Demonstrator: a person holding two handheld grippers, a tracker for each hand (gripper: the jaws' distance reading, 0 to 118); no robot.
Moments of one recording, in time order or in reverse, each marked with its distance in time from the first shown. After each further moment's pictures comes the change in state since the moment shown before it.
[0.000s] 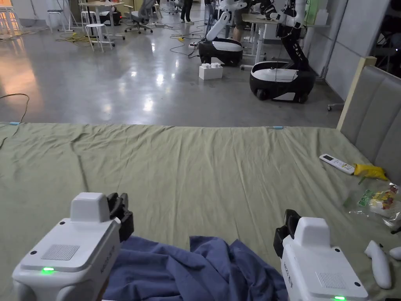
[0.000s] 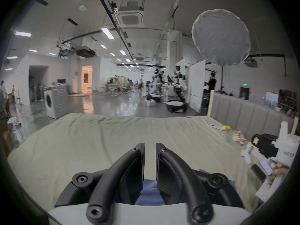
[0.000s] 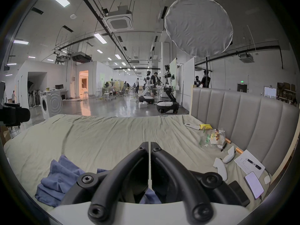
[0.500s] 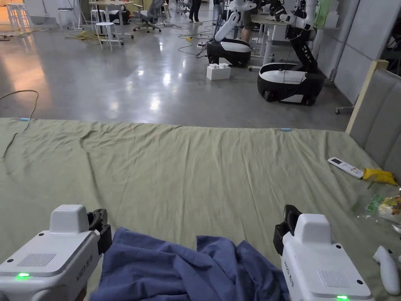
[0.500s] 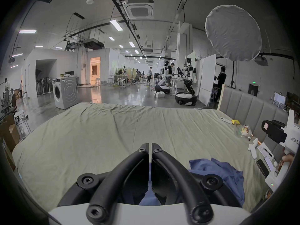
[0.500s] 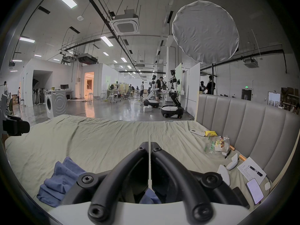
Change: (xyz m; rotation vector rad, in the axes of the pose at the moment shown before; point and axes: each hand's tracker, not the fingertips) left arm -0.045 -0.024 0.000 -0.121 0.018 0.046; right arm -0.014 0.010 0.002 0.040 0.047 0.050
